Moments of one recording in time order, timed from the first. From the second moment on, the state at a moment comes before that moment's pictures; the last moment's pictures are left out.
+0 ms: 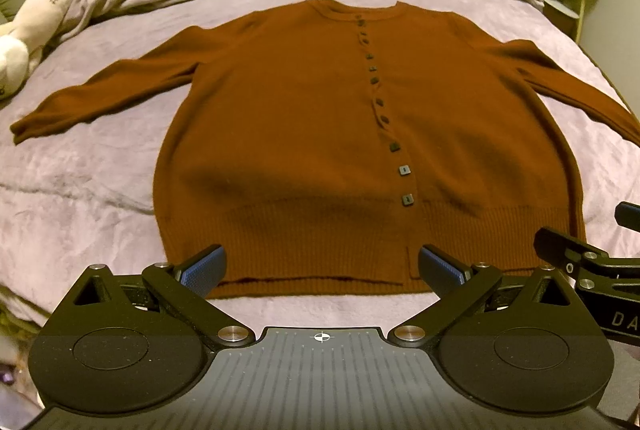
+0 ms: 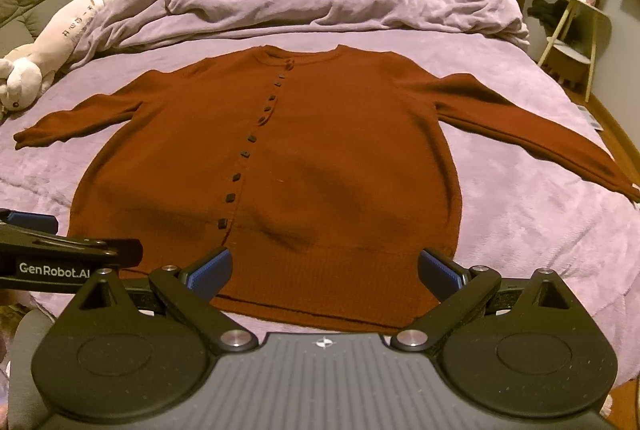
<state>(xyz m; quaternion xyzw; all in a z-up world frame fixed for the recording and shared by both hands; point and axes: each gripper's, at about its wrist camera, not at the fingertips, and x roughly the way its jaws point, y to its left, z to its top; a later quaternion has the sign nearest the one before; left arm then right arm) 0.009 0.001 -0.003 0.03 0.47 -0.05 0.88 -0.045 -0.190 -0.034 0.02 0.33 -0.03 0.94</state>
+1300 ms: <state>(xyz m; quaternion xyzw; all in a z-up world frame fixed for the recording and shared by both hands) 0.020 -0.005 -0.026 0.00 0.49 -0.07 0.87 -0.037 -0.218 -0.057 0.10 0.36 0.00 0.93</state>
